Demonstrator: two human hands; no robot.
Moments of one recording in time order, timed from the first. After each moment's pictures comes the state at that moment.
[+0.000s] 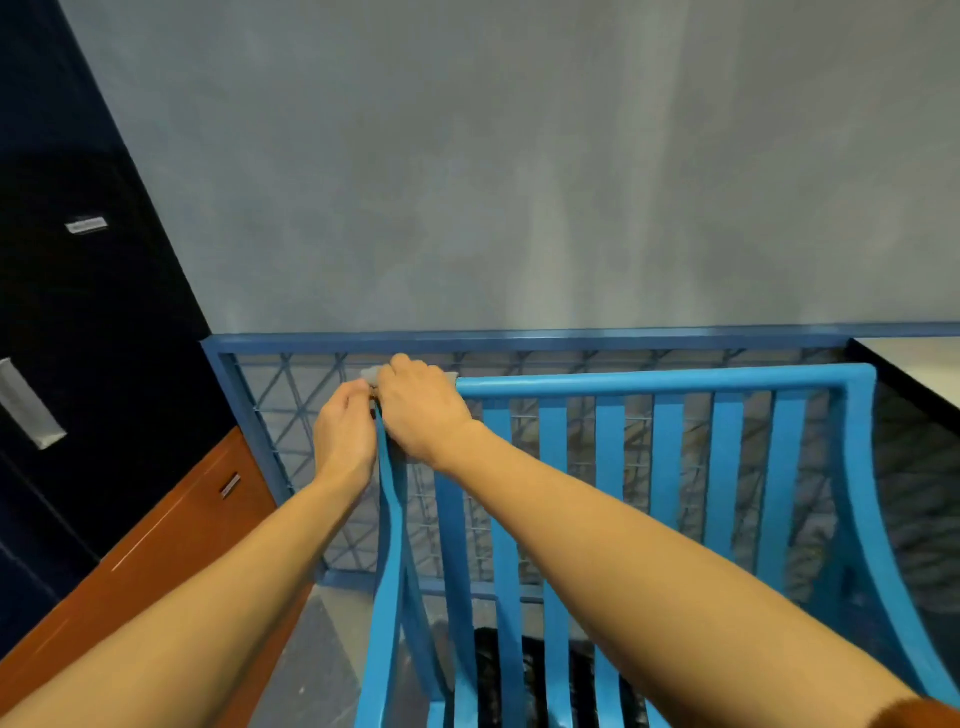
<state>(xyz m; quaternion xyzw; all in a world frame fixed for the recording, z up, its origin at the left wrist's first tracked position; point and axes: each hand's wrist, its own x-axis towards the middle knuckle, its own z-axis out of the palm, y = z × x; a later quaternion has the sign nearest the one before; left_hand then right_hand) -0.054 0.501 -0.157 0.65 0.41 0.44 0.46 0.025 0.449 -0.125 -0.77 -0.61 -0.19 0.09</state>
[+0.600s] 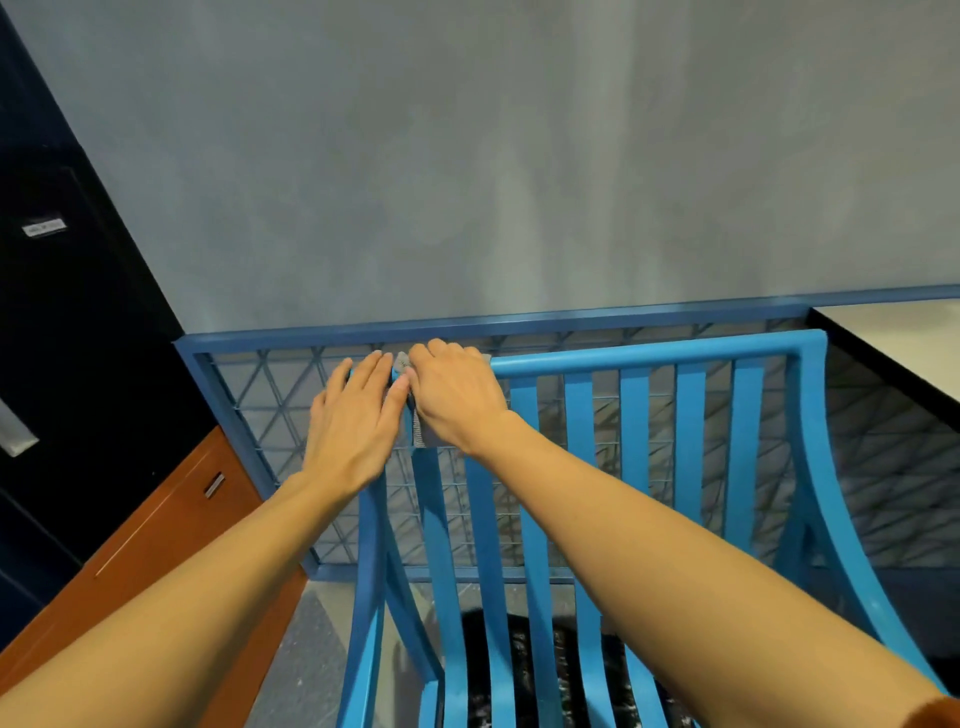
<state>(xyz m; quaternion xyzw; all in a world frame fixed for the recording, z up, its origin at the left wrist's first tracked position) -0.051 0.490 -0.164 0.91 0.30 0.27 0.06 0.069 0.407 -0.146 -0.78 -0.55 -0.23 0.17</state>
